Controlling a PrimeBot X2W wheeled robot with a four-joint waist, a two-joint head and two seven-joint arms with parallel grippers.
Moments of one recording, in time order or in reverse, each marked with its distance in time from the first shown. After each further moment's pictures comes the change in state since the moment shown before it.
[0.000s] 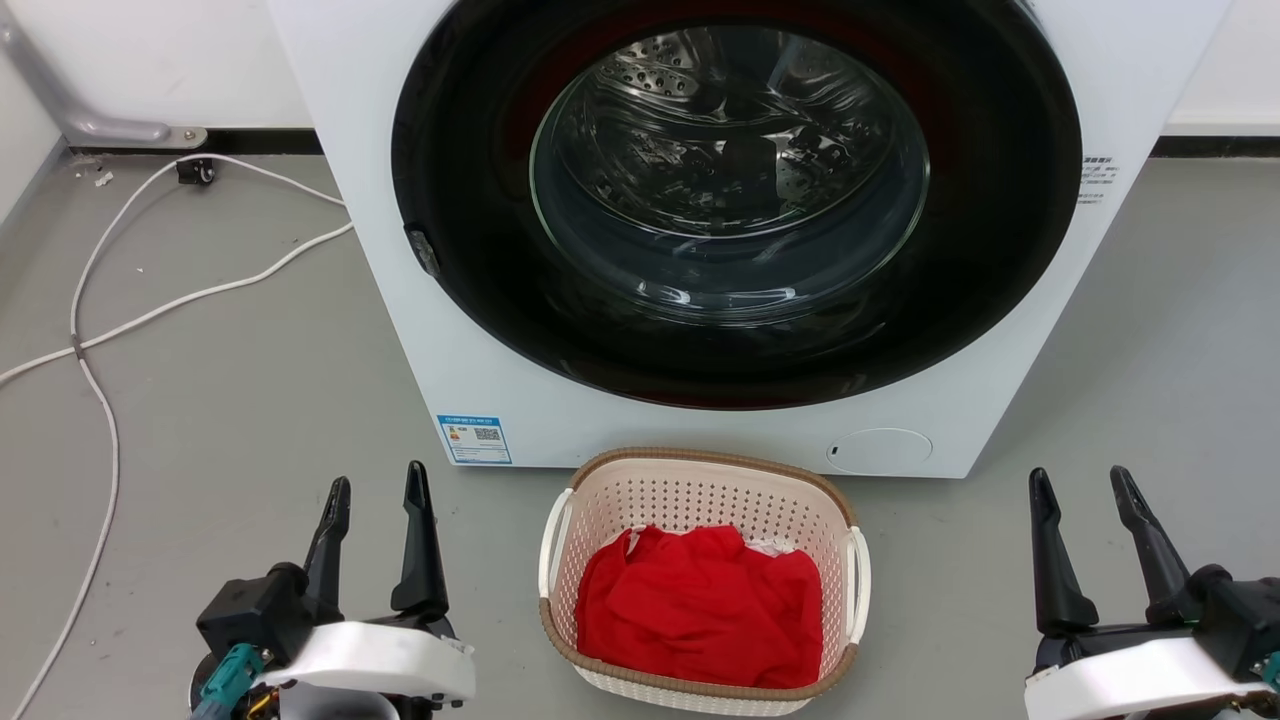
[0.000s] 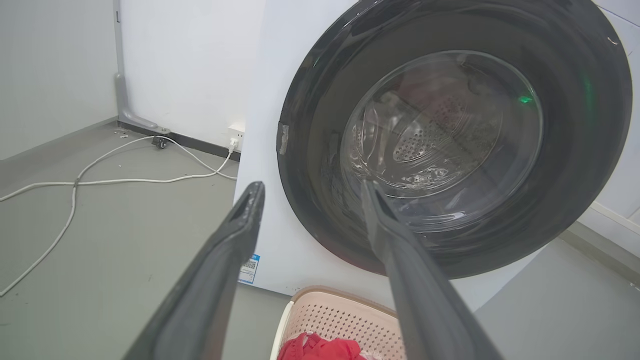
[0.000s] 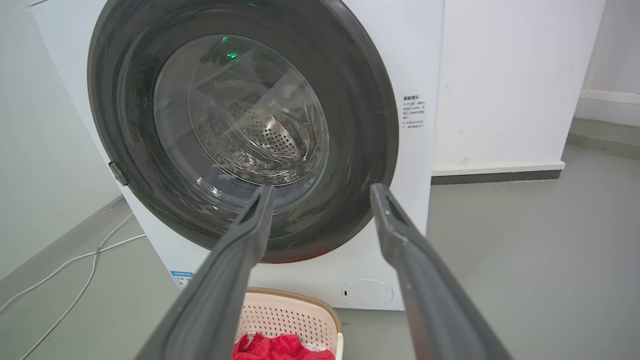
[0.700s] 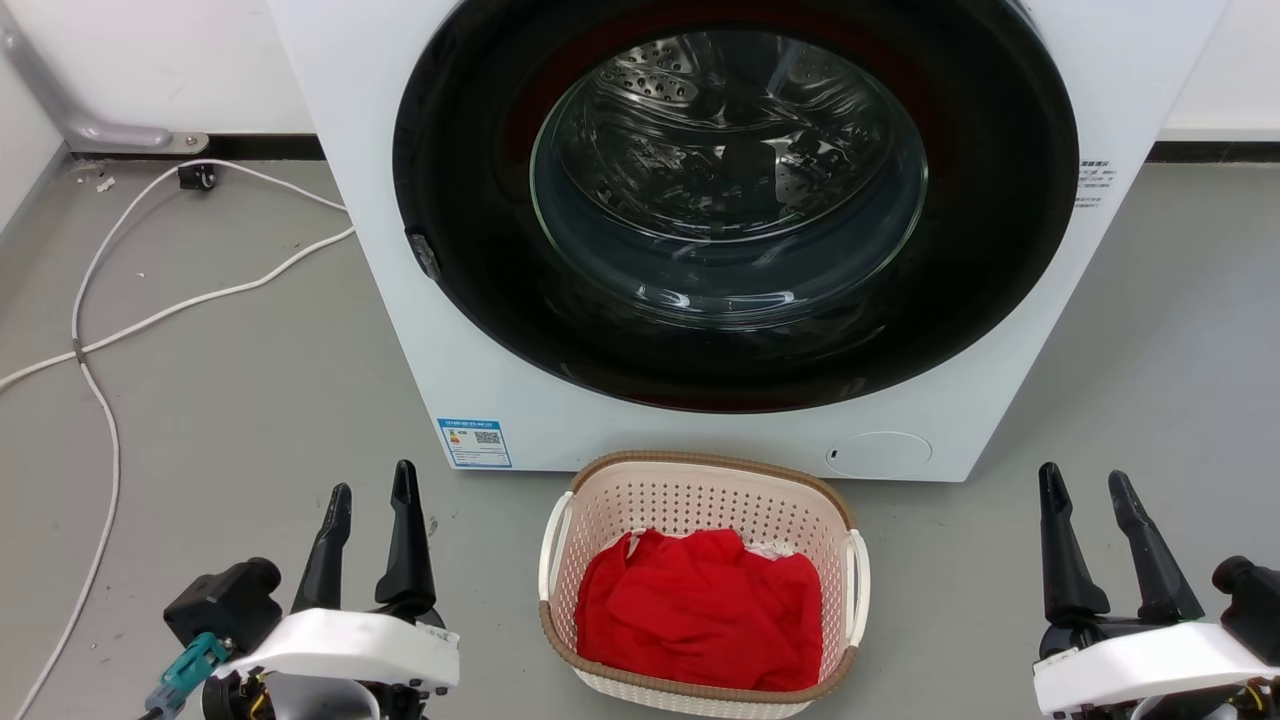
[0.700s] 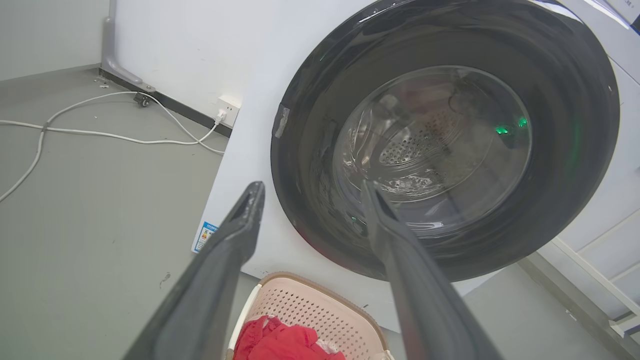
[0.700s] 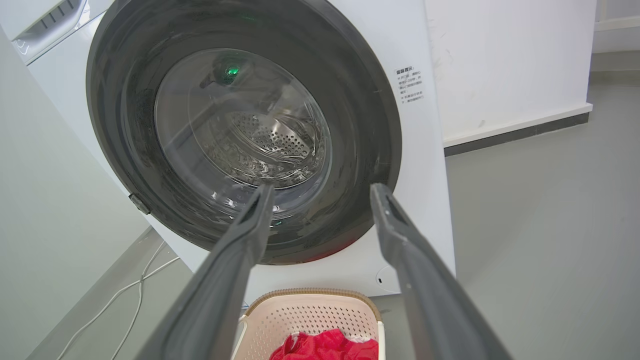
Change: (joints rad) left arm -0.016 0.000 0.023 0.021 -0.192 -0.023 0.048; right arm -0.021 0.000 -0.006 0.034 0.210 0.000 0.051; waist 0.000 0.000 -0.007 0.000
